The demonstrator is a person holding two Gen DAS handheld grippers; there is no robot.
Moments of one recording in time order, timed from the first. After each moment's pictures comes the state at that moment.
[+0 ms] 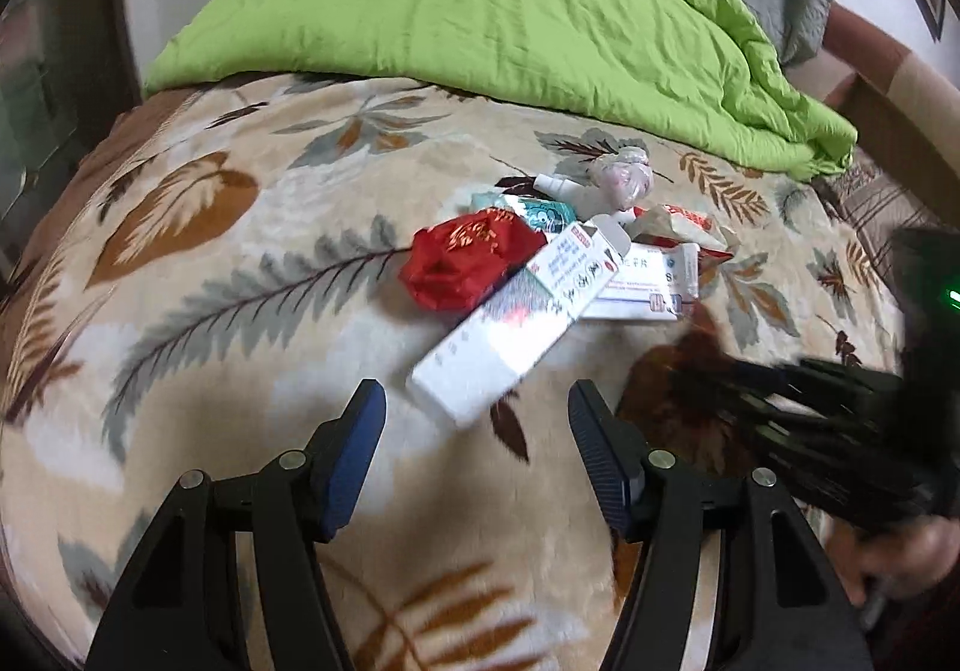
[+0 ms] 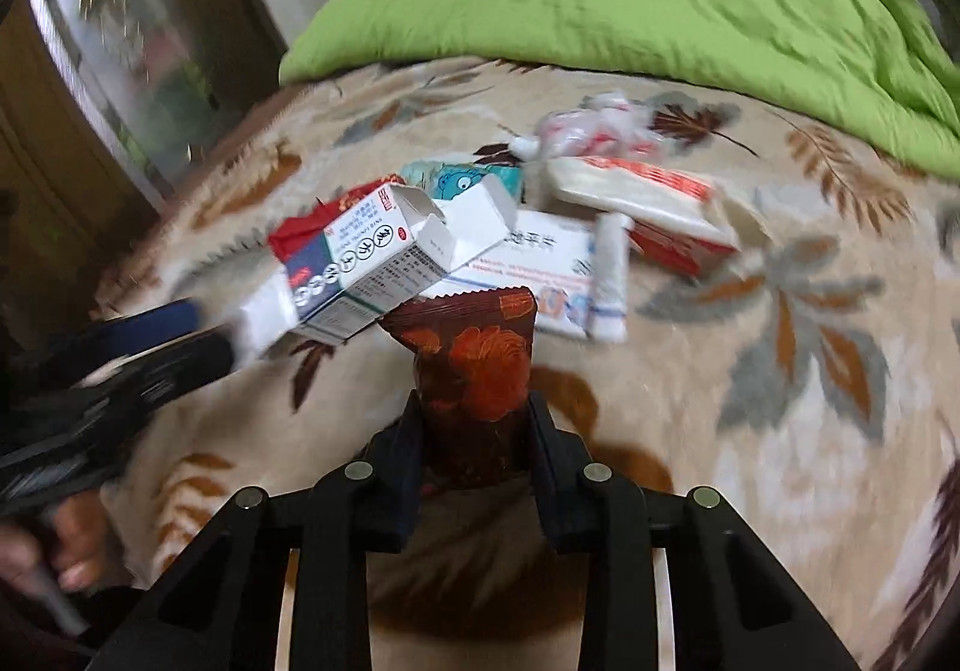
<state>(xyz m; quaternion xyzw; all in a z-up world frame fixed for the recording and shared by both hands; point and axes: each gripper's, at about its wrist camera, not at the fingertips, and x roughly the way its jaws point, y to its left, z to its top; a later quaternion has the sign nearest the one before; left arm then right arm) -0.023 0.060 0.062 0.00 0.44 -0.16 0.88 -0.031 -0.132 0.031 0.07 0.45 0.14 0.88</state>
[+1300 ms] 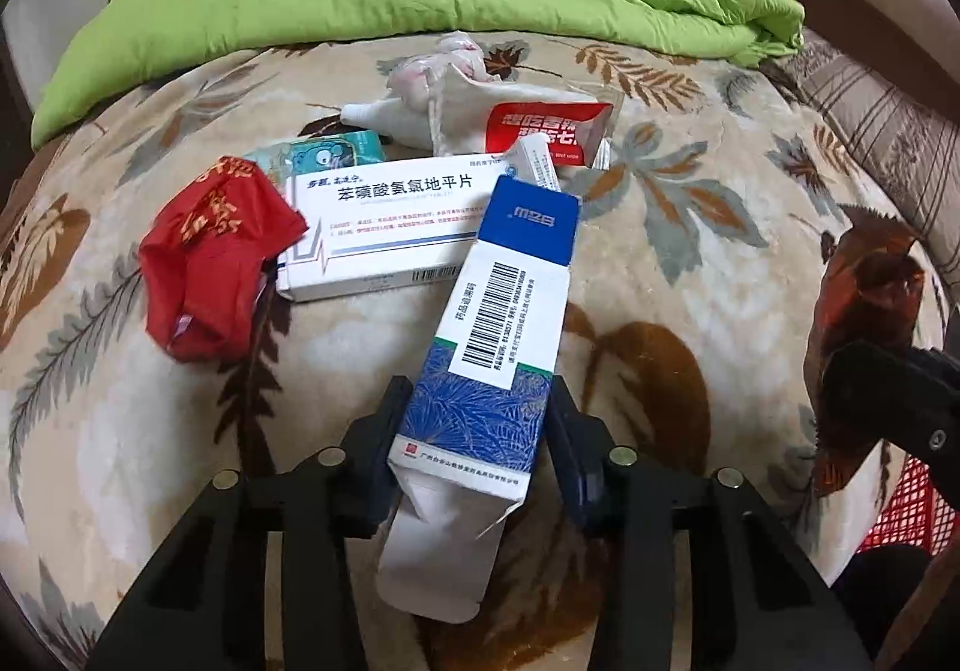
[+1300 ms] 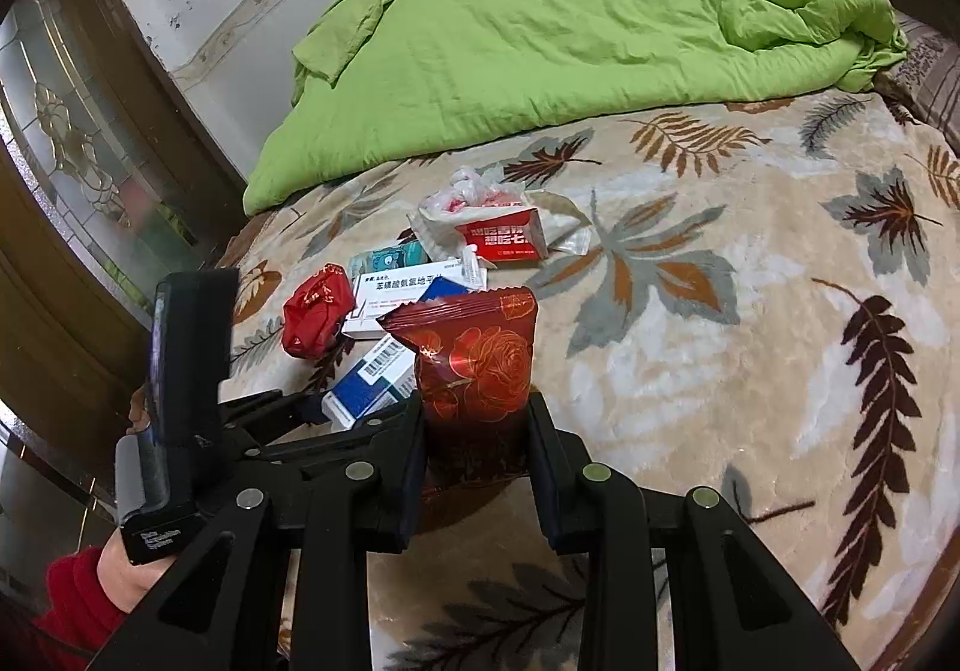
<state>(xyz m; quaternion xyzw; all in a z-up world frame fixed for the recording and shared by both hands) -0.027 -0.048 0.022 0.08 0.48 -0.22 0.85 -0.110 -0.194 0.063 0.18 0.37 0.06 0.91</state>
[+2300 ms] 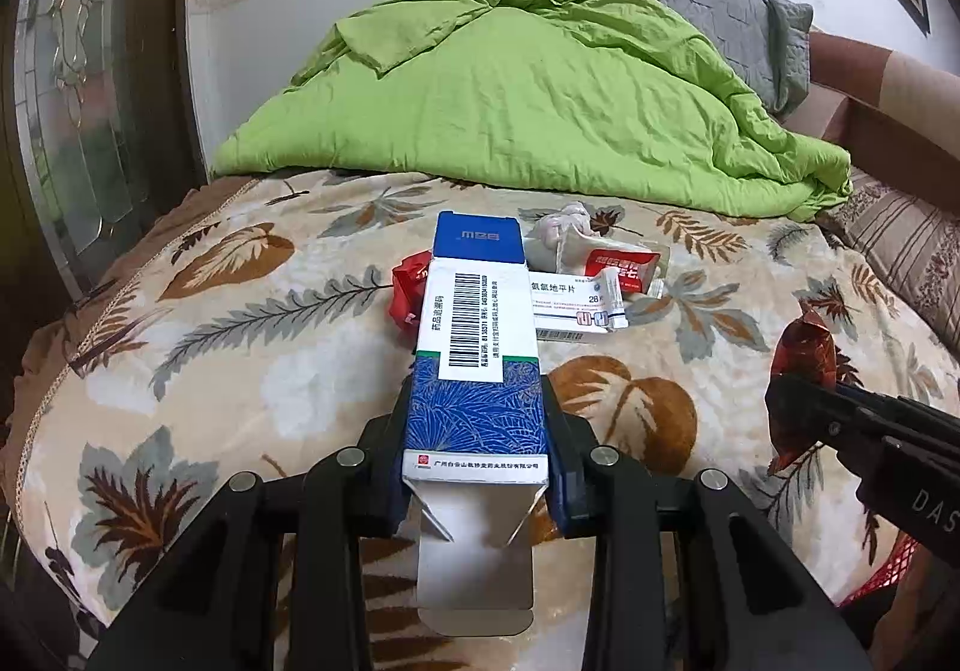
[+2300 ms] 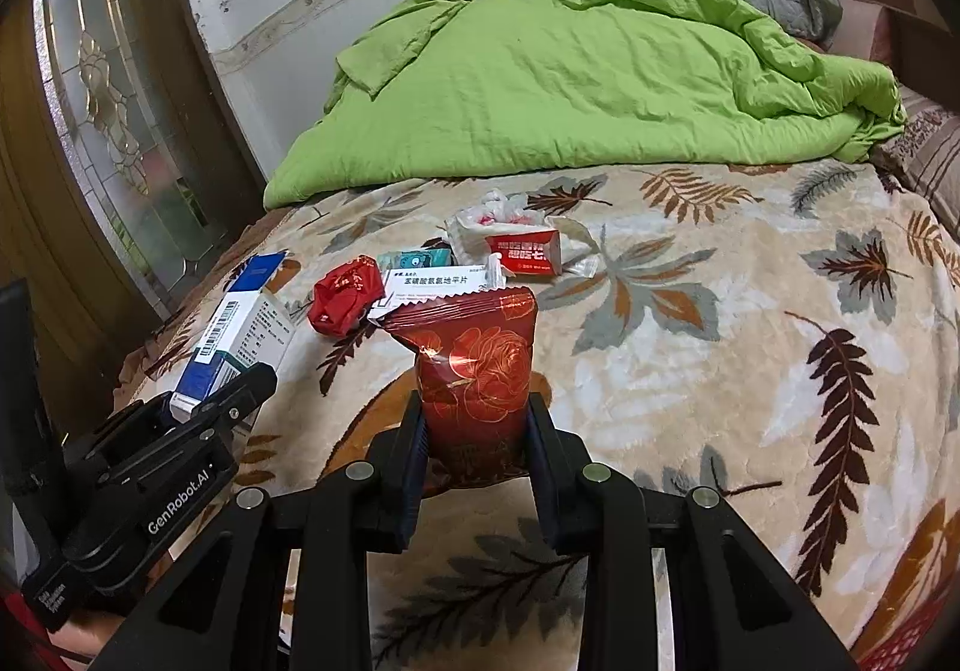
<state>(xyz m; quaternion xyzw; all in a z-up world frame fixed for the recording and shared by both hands) -0.132 0.004 0.080 0.02 0.31 -0.09 0.95 -0.151 -0.175 0.071 0.12 0.33 0.06 0.94</state>
